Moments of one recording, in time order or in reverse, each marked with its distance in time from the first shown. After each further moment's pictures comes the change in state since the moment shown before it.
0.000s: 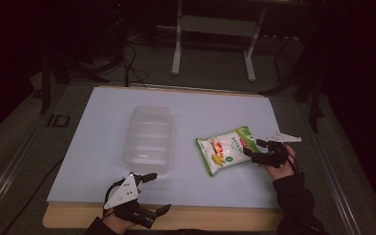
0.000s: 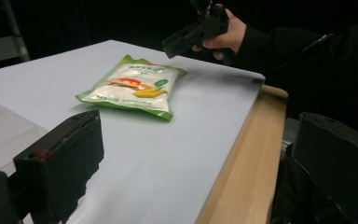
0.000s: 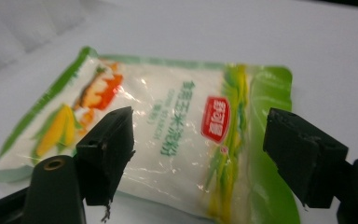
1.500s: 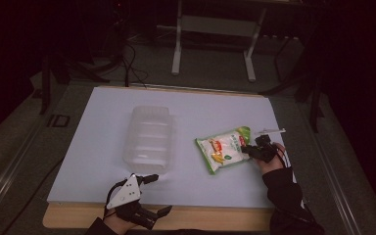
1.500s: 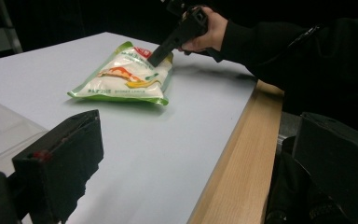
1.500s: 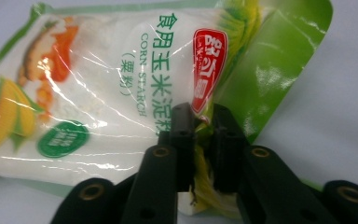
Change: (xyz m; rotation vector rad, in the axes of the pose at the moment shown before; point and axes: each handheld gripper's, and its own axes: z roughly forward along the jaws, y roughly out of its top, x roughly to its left) left arm -0.002 -0.001 0.004 0.028 -0.014 -0.004; right arm 0.000 0.007 0.036 0.223 -0.031 0.100
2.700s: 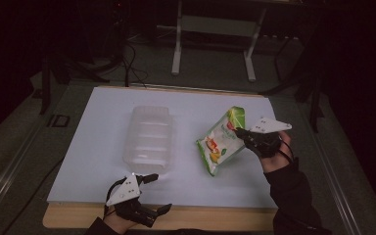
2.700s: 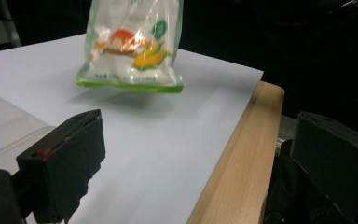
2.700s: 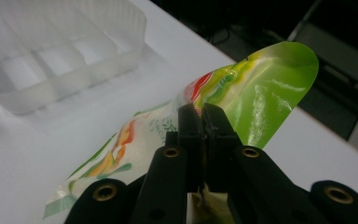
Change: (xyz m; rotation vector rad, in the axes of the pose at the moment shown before) left arm 0.004 0.000 0.000 0.002 -0.008 -0.036; right arm 0.099 0.058 -0.100 -0.275 -0.044 -0.456
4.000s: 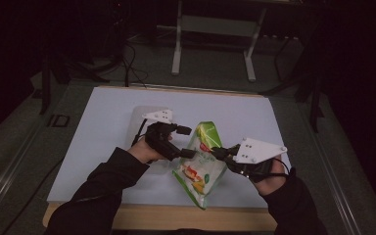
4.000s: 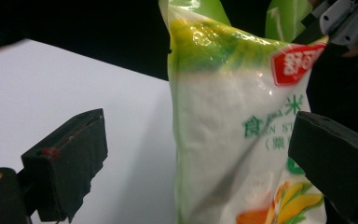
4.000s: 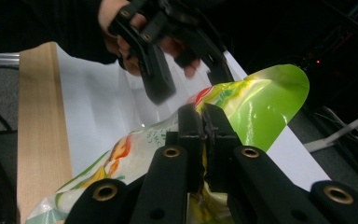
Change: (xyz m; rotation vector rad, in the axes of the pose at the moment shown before) left arm 0.108 0.119 0.097 0.124 -0.420 -0.050; right arm 0.080 0.046 -0.049 -0.133 0.261 -0.276
